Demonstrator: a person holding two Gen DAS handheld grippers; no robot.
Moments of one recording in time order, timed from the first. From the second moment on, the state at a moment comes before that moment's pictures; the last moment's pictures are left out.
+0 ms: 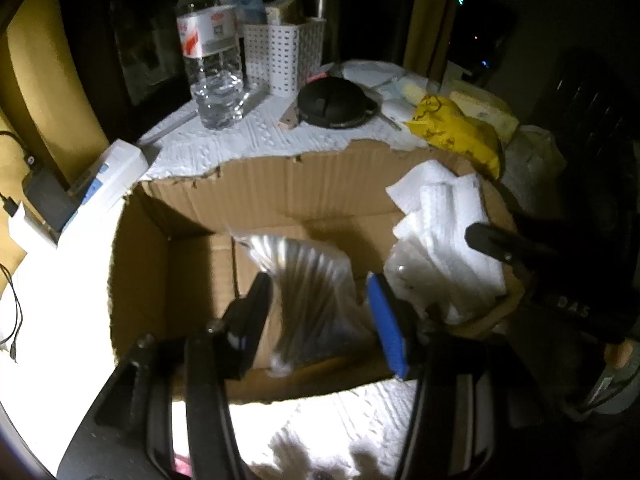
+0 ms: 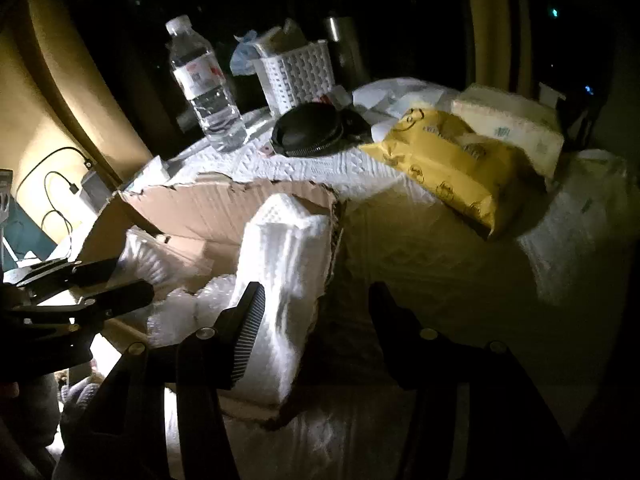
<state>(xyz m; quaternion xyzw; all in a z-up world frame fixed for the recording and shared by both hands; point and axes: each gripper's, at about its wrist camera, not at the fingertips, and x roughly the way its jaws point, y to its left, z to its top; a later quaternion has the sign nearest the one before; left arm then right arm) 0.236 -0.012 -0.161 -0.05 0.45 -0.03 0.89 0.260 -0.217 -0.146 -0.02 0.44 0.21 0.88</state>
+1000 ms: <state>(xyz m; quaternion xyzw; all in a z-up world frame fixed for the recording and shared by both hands) 0.146 0.006 -0.099 -0.07 0.38 -0.04 0.92 0.167 -0.194 -0.078 -0.05 0.39 0.22 0.89</state>
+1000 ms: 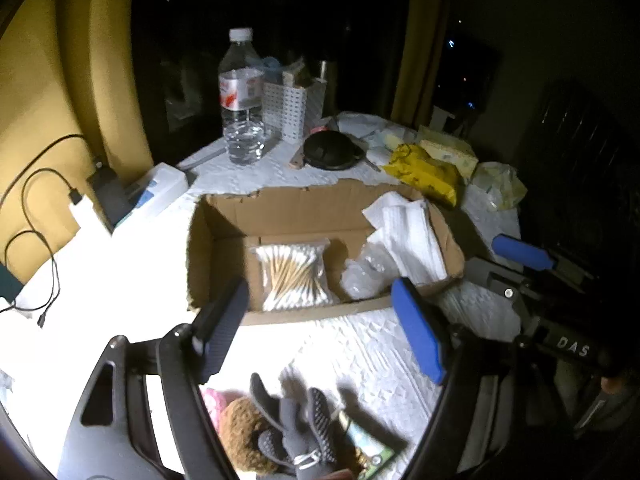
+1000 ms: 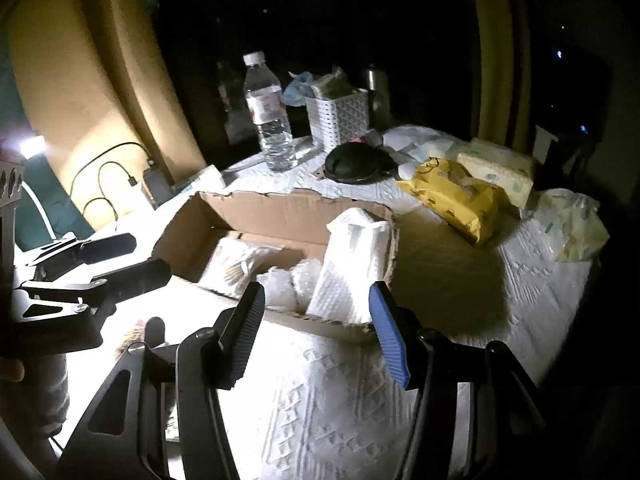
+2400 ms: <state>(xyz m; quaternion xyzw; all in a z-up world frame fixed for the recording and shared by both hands) 0.045 0.045 -0.144 -0.09 0.42 0.00 0.90 0.081 -0.141 -0.134 -0.07 0.44 0.27 0.85</state>
